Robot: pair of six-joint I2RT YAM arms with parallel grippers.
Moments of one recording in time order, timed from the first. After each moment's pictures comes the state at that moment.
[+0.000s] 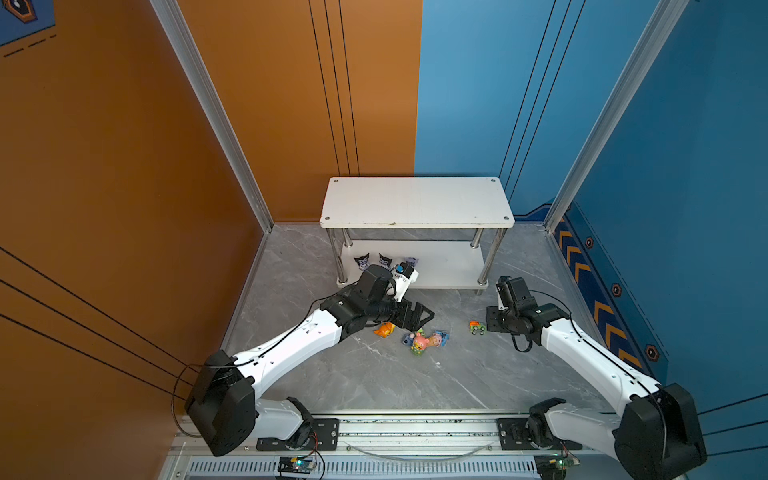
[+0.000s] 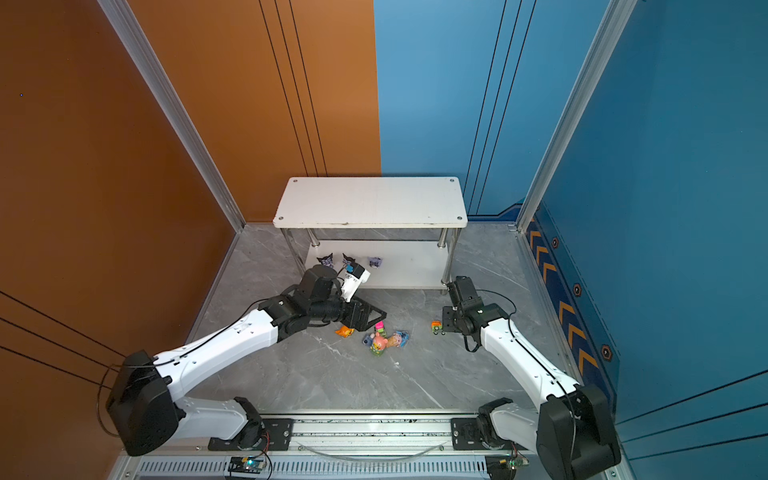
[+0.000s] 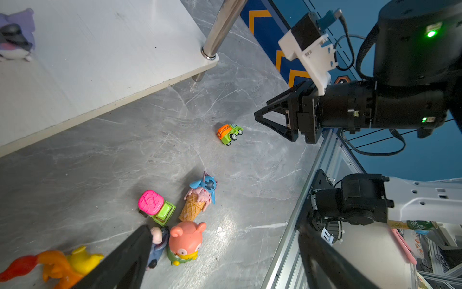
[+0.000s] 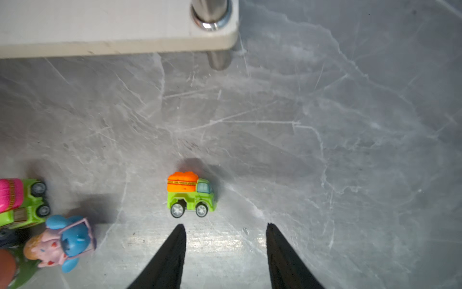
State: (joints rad) left arm -0.71 1.35 0.98 -0.27 0.41 -0.36; right arm 0.31 1.19 0.75 -0.64 0.12 0.33
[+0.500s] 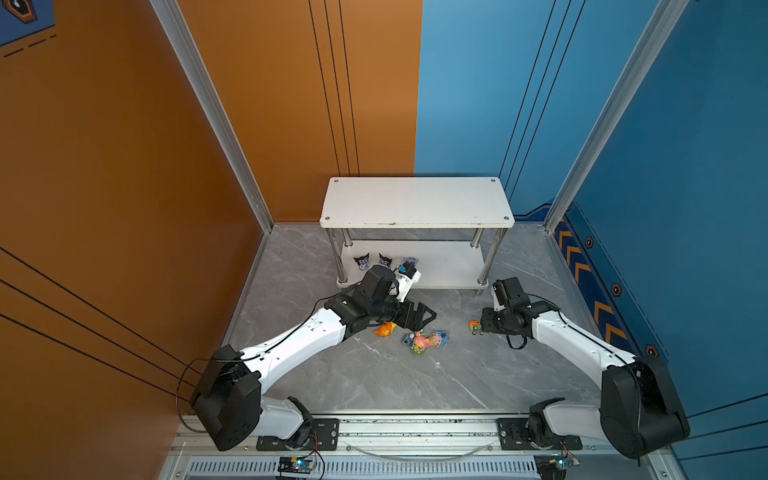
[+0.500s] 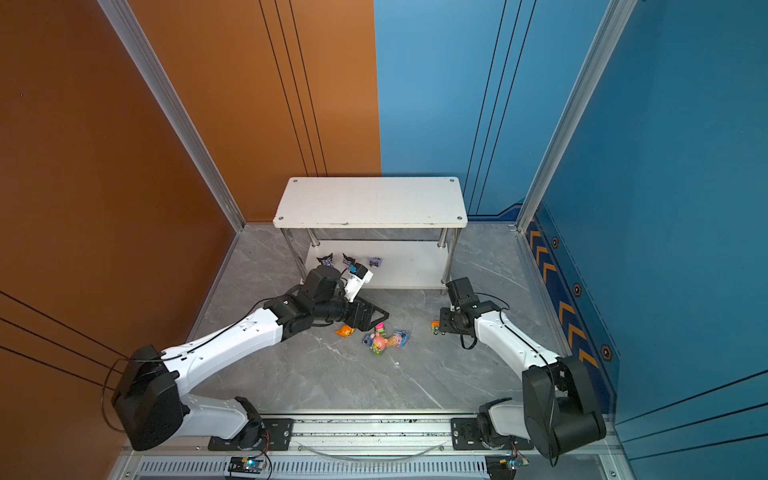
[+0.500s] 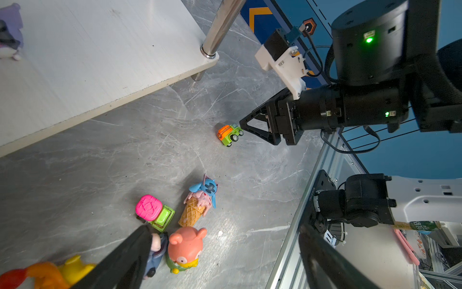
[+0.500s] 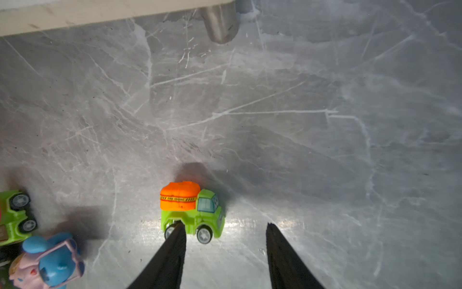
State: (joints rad) left arm -0.72 1.38 0.98 -0.24 0.41 -0.36; right arm 0.28 1.34 0.74 -0.54 0.02 0.36
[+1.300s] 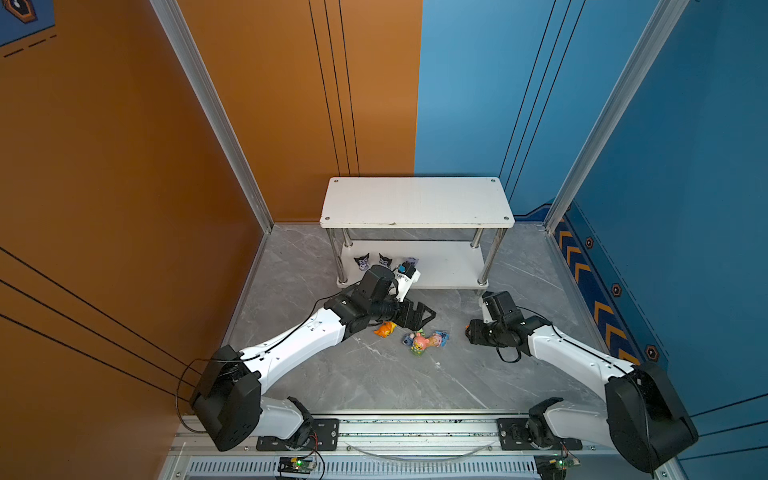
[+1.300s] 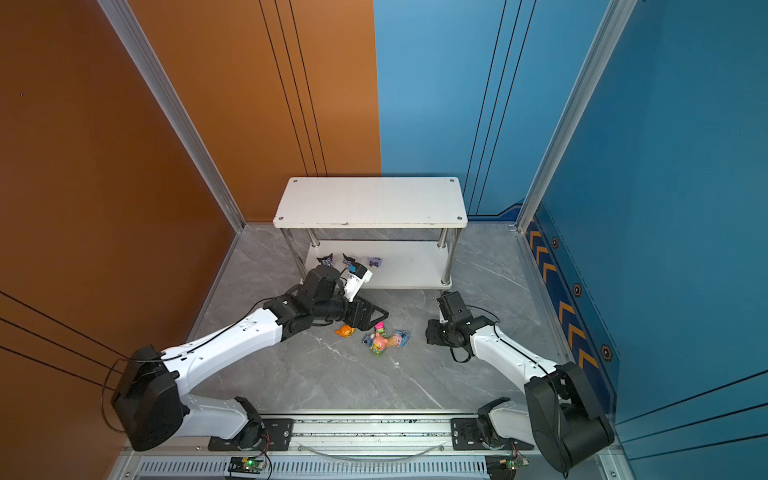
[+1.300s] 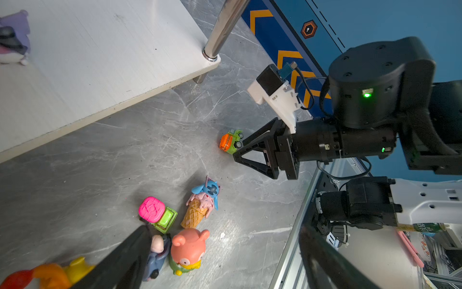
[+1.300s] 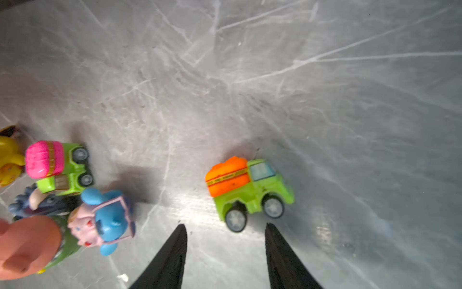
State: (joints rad) left arm -0.70 1.37 0.97 -0.24 0.40 -0.35; right arm 0.41 1.25 0.60 -0.41 -0.10 0.48
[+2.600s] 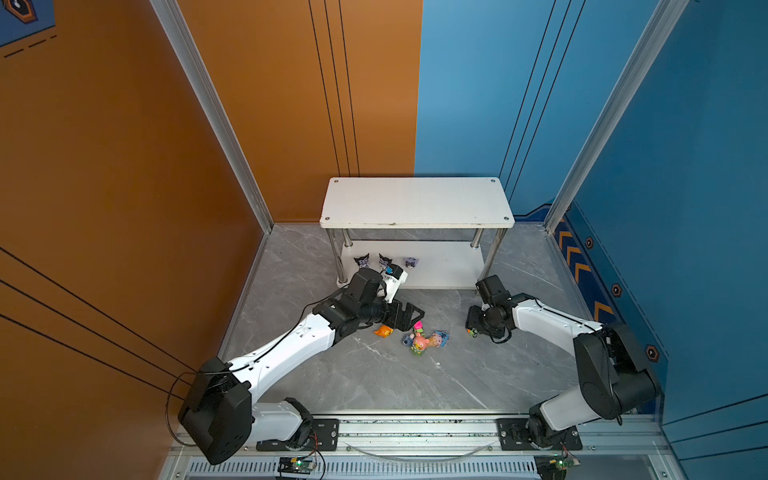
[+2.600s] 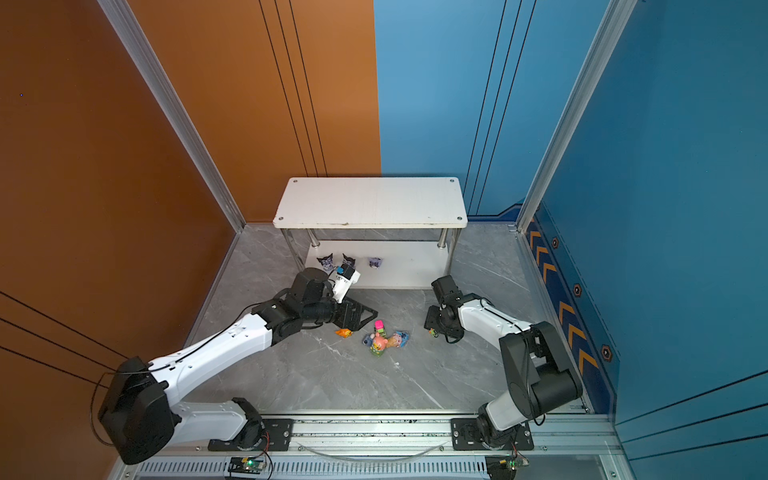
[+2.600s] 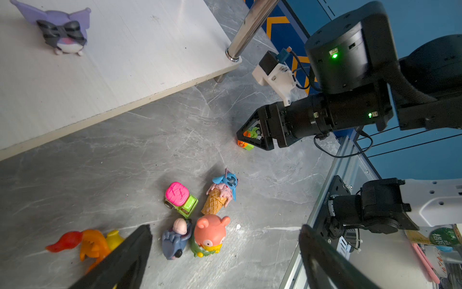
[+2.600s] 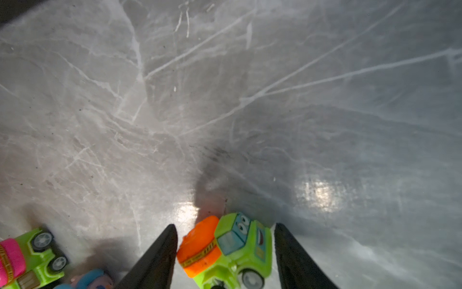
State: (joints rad) left arm -0.64 1.30 0.89 -0.24 0.39 -0.34; right arm 0.35 1.53 0.81 -0.52 -0.04 0.63
